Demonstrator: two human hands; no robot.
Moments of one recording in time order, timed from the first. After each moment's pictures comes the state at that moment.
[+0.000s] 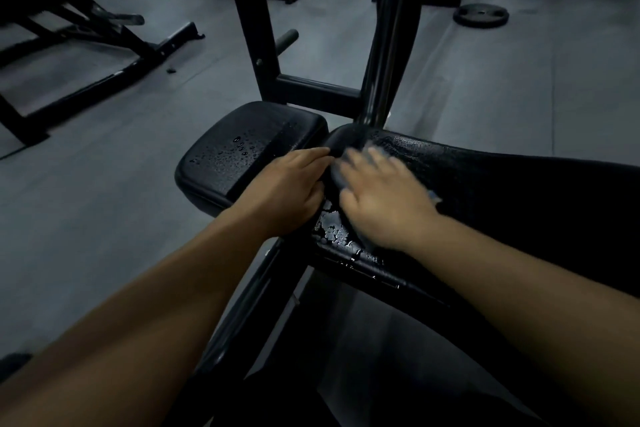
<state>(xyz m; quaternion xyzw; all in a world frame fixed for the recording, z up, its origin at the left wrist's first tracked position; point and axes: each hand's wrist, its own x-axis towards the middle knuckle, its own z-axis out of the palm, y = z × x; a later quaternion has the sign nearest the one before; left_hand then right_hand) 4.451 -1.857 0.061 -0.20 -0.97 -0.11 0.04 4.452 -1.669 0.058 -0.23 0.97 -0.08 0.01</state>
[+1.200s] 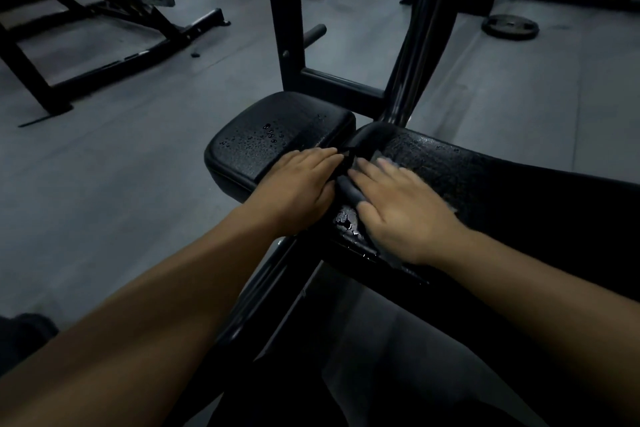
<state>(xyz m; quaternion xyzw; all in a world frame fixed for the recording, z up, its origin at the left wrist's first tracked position) 4.469 -1.880 0.053 -0.15 -0.98 -0.10 0.04 4.470 -1.672 0.058 -0.30 0.95 -0.09 0.03</state>
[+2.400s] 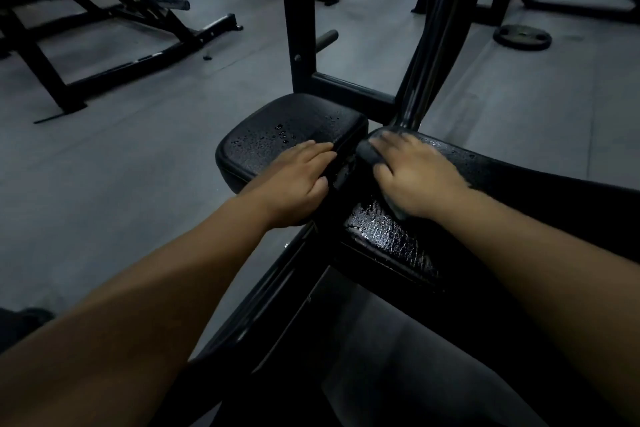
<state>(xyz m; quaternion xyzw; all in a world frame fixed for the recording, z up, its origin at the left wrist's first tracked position) 4.463 -1.907 0.052 -0.14 -0.98 -0.12 0.02 4.410 -1.683 0.062 -0.25 0.97 -0.08 0.00</state>
